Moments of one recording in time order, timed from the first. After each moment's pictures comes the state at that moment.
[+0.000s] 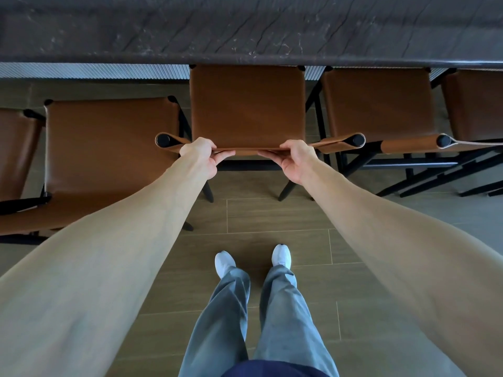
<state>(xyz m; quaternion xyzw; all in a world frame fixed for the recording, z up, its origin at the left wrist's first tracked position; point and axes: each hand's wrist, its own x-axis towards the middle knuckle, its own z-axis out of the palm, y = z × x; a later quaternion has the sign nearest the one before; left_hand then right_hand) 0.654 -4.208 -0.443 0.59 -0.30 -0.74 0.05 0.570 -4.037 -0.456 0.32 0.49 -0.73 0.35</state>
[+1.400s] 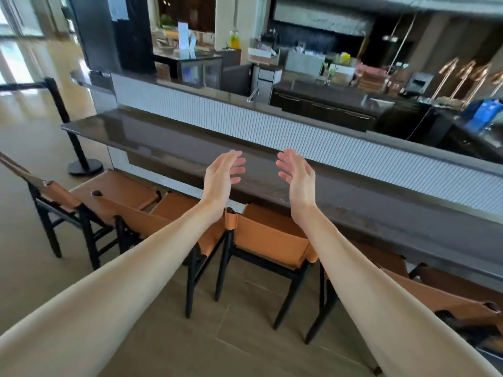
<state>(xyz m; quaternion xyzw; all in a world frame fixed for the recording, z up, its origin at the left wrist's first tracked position) 0.915 -4.037 -0.119 0.26 -0.59 -0.64 0.42 0.805 -3.933 -0.104 -0.29 0.65 -0.69 0.12</state>
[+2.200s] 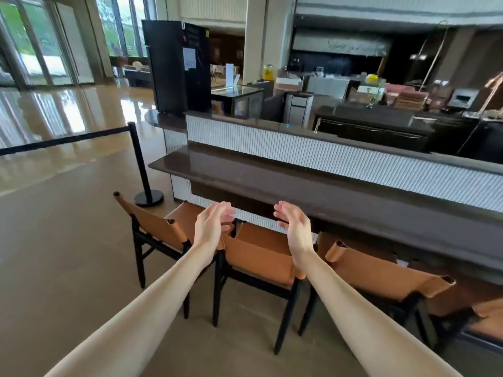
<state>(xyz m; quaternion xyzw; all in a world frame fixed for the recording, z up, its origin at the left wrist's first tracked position) 1.254 -4.330 -0.149 0.38 -0.57 -0.62 0.39 1.105 -4.217 -0.159 -0.27 0.66 -0.67 0.21</state>
